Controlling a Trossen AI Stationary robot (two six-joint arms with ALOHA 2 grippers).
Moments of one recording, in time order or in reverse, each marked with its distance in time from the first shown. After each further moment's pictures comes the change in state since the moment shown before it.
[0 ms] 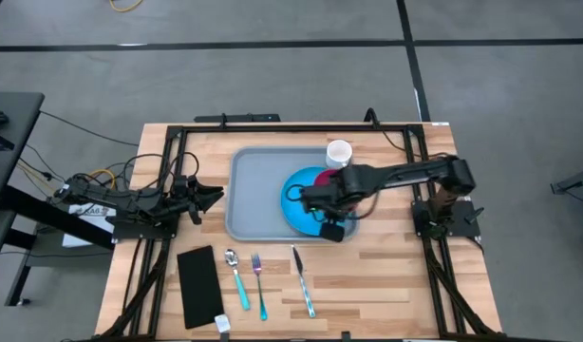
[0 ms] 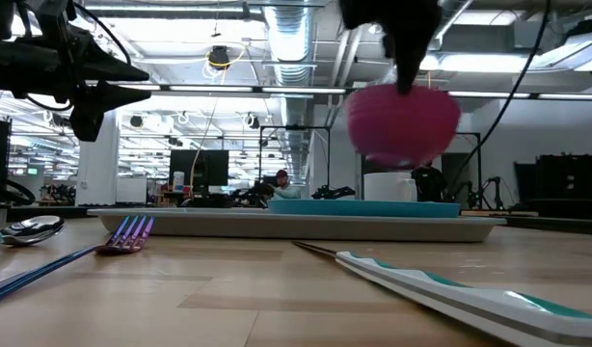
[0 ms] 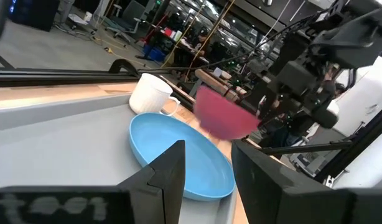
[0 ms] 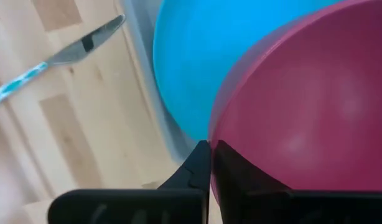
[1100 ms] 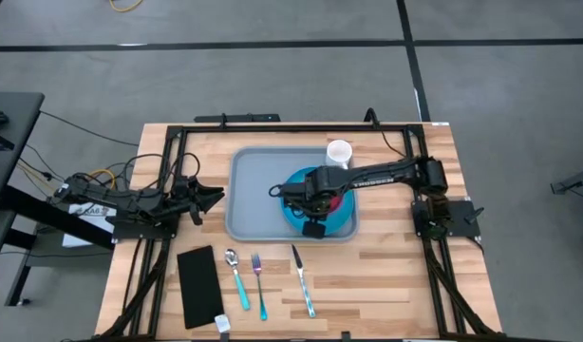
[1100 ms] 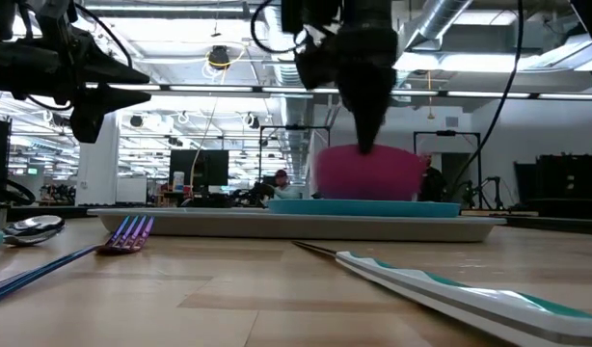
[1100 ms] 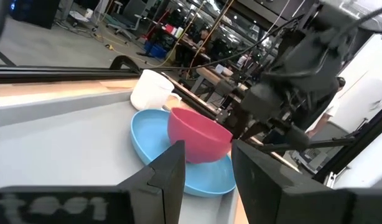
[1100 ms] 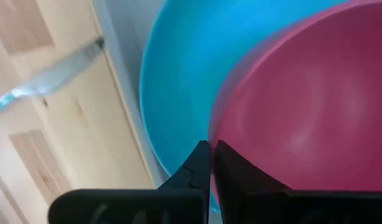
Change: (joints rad) left arm 0.000 0.020 0.000 0.002 0.002 -0.003; right arm -0.090 0.182 0.009 0.134 -0.080 -0.093
